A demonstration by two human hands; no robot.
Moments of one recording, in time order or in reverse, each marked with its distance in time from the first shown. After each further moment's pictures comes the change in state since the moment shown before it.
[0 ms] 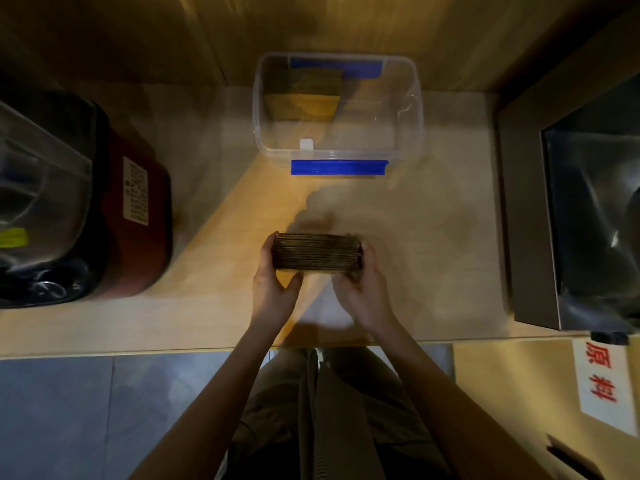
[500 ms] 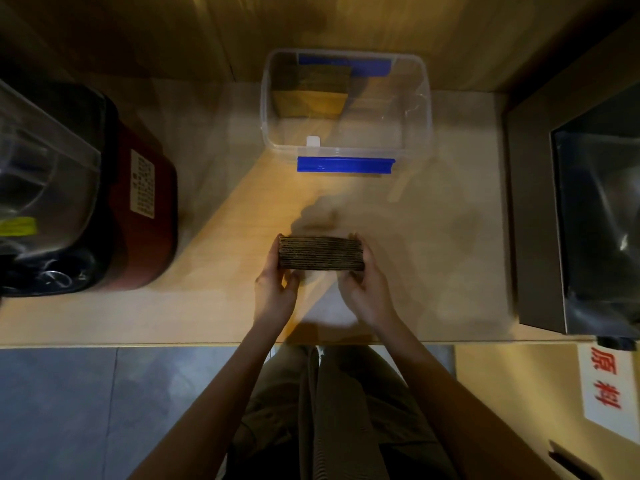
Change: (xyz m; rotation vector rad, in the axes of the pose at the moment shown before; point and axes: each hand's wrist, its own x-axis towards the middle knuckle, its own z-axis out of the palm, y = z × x) left_hand -0.004 -0.007 0.003 0.000 0.027 0.000; right_hand 0.002 0.005 0.001 0.008 -0.033 -0.027
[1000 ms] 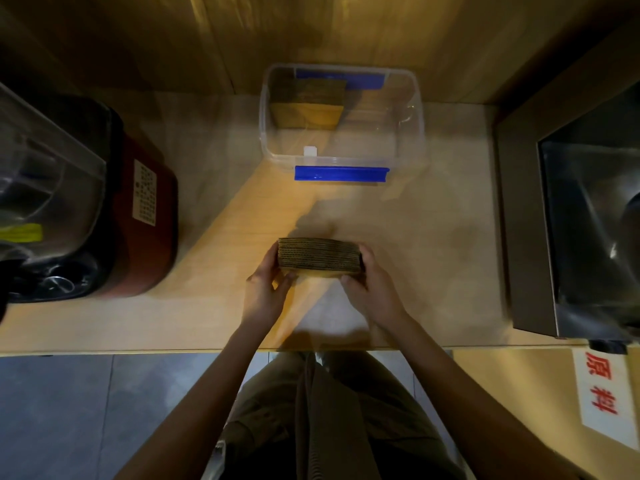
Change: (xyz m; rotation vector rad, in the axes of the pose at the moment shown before) left_hand 0.010 -0.003 -0.014 0.124 -0.057 0.055; right_hand 0.004 -0.005 -0.022 -0.162 -0.089 -0.048
